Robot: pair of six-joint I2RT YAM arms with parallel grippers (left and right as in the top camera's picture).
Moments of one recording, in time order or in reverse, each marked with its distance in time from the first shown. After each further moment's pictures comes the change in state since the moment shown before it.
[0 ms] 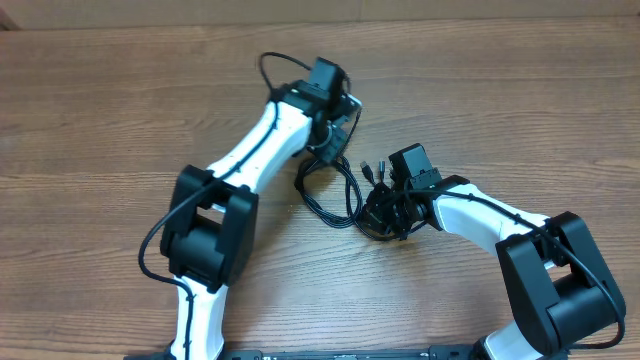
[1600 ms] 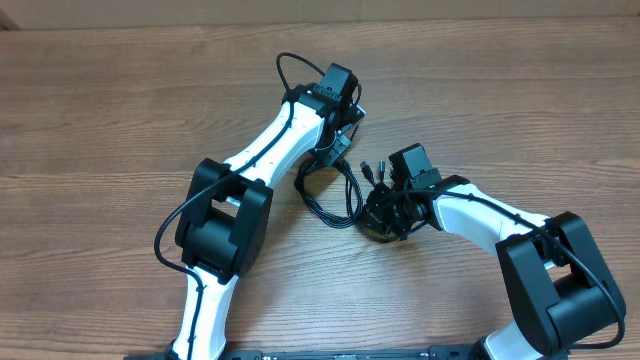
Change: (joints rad) left arm -0.032 0.081 0.063 -0.047 -0.118 0.063; right arm 0.000 0.000 0.000 -0.002 0.000 0.000
